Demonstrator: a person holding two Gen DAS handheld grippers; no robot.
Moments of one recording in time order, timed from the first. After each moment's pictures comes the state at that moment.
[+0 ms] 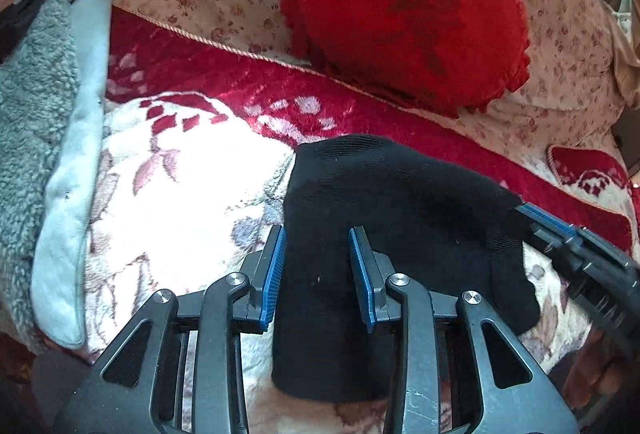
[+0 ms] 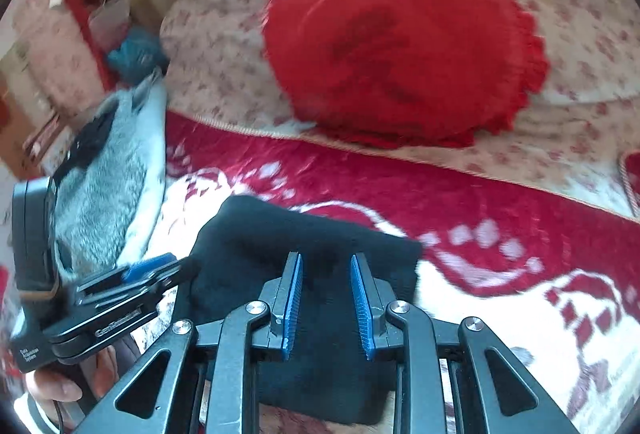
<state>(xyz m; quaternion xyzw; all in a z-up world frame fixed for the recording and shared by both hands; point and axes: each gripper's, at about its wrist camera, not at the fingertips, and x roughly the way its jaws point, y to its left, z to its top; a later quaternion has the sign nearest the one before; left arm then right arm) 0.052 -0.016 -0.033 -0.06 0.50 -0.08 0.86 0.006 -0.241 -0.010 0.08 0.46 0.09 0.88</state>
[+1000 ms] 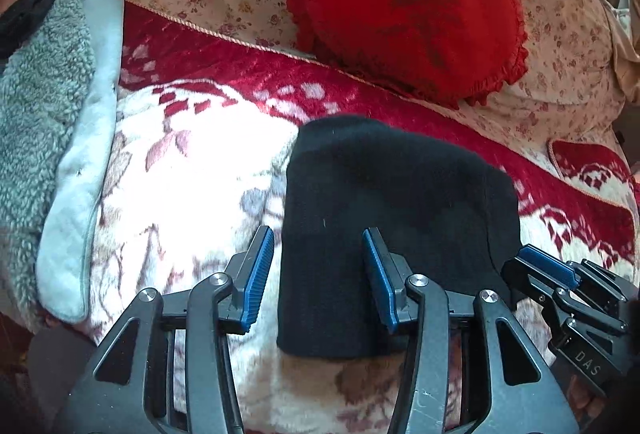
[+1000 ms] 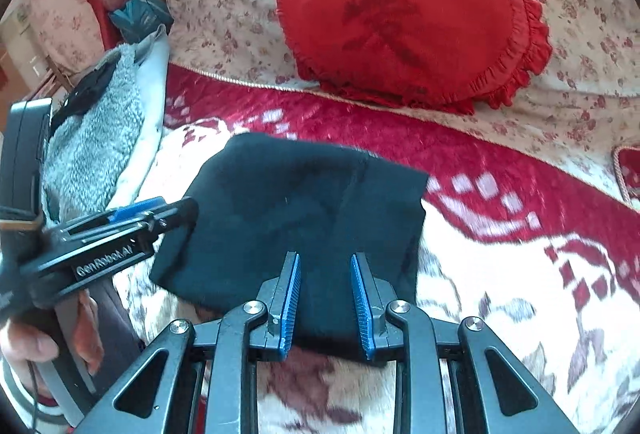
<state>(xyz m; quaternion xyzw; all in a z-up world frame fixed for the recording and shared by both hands) 0.017 -0.016 -0.031 -0.06 0.49 -0.08 0.87 -0.037 -0.231 -0.026 0.04 0.50 0.08 0.86</state>
